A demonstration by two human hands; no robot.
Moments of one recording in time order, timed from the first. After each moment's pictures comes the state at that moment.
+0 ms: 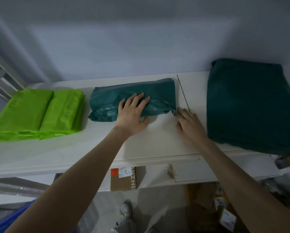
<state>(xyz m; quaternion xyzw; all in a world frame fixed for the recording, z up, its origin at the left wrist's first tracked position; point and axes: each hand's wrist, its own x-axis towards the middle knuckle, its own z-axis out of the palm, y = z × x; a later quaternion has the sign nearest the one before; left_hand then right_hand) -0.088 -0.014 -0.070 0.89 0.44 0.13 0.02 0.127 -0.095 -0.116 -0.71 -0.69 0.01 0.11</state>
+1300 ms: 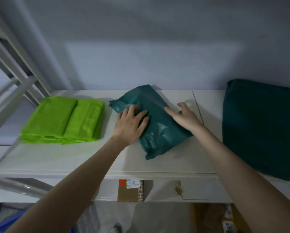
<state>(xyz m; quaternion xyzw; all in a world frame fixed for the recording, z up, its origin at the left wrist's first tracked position) -0.143 -0.005 -0.046 0.85 0.50 0.15 0.03 0.067 -0.027 -0.025 -0.75 -0.49 0.34 0.28</state>
